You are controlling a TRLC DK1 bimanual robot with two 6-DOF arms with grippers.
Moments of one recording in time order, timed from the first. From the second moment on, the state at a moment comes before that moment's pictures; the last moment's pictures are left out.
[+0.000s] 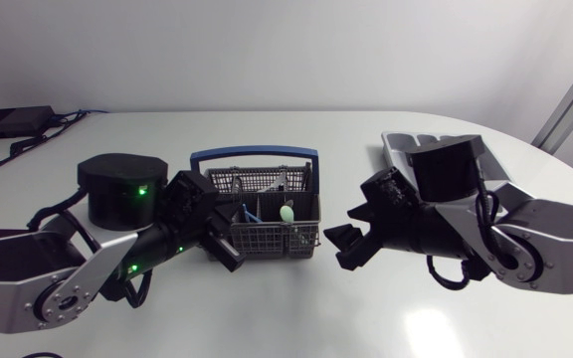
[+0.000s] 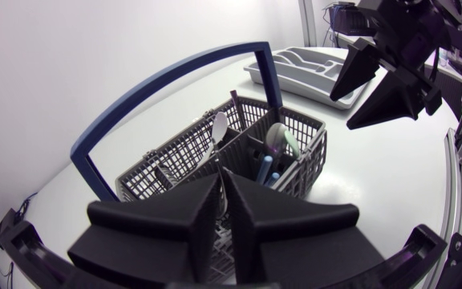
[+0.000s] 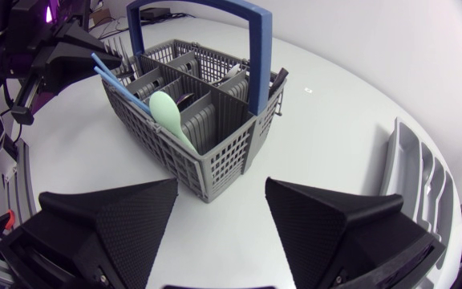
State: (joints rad) left arm -0.64 1.32 0.53 0.31 -0.07 0.24; right arm 0.52 1.31 0.61 -0.02 -0.14 -0.12
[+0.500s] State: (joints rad) left arm -0.50 1.15 0.58 0.20 0.17 0.13; right arm 0.52 1.31 0.61 -0.02 -0.14 -0.12
